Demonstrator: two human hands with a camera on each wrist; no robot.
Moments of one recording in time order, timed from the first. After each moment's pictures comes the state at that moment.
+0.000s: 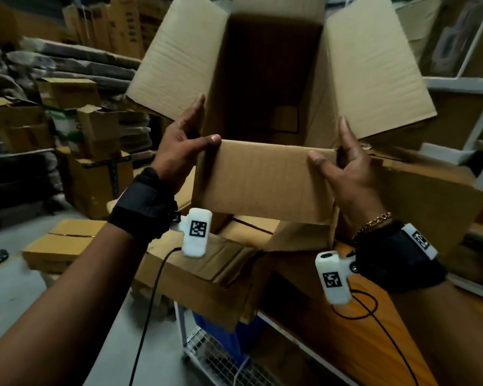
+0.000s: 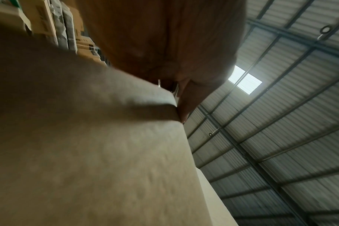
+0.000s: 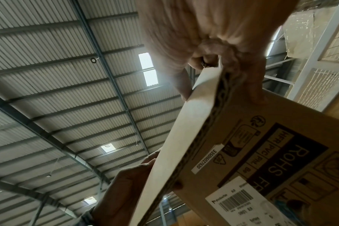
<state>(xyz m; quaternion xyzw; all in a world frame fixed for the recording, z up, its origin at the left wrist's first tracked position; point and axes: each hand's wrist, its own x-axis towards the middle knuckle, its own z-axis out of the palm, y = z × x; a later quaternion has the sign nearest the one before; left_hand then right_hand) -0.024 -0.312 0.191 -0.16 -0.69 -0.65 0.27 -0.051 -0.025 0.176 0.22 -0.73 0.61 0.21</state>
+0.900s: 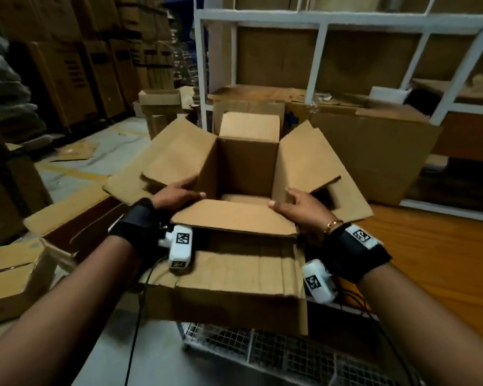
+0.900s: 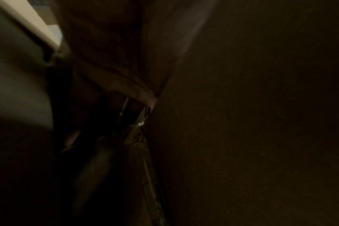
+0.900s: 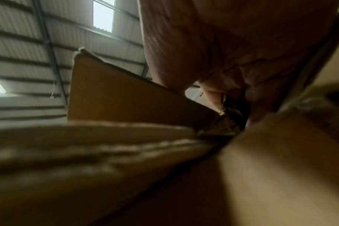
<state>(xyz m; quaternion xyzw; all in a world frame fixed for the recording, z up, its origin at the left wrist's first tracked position) -0.154 -0.415 0.065 -0.04 -0.84 -0.54 -0.10 -0.109 -0.142 0.050 -0.05 -0.93 0.35 -0.03</state>
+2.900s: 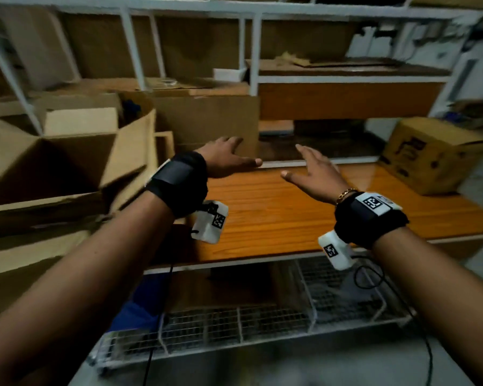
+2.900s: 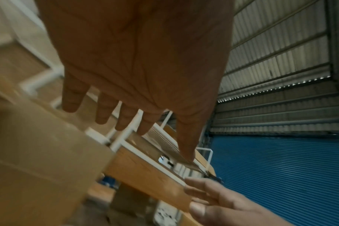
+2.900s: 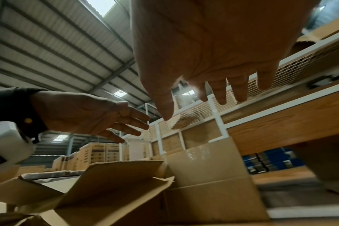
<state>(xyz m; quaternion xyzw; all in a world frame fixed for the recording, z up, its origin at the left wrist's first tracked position) 0.008 0.004 0.133 -0.35 -0.92 -0.16 -0.08 0.116 0.206 0.069 -0.21 -0.95 0.17 0.15</state>
